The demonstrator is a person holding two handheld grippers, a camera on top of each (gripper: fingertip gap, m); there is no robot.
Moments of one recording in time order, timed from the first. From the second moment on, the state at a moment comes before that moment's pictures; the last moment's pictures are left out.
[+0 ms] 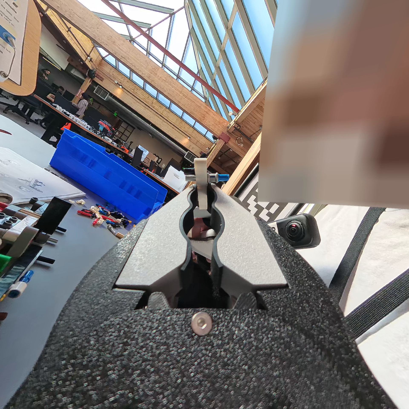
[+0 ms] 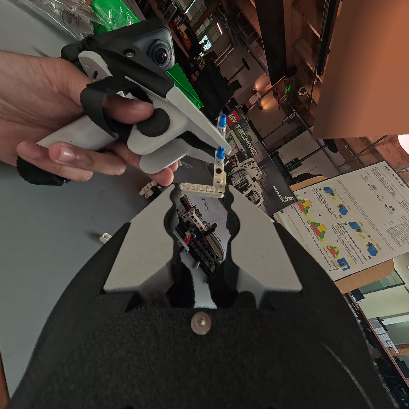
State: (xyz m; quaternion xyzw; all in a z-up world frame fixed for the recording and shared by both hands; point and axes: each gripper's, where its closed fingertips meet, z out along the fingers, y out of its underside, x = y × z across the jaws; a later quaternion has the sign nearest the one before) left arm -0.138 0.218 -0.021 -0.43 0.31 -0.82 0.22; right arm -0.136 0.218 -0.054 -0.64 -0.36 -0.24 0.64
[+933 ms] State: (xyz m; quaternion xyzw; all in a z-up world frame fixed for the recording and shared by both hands) left arm -0.140 0.218 -0.020 -0.41 0.30 -0.84 0.18; right arm -0.146 0.215 -0.052 -0.59 -0.36 -0.20 0.69
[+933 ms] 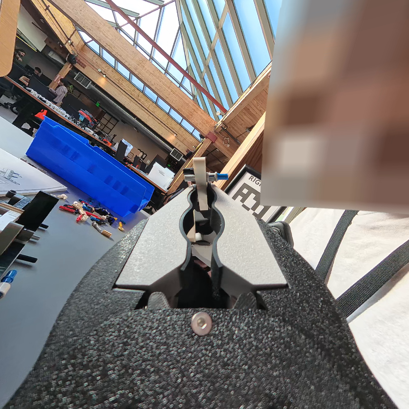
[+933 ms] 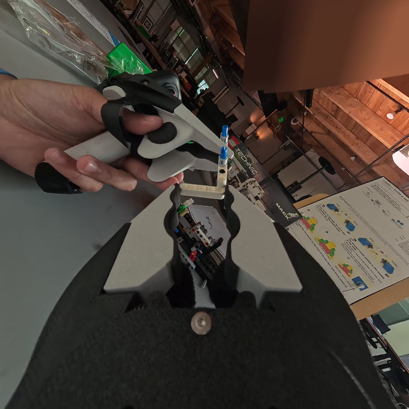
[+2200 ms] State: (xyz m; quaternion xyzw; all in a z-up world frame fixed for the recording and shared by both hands) left arm -0.145 0.191 -0.101 -0.65 0.31 -0.70 0.06; right arm -0.133 0.170 -0.179 -0.88 -0.23 0.00 0.42
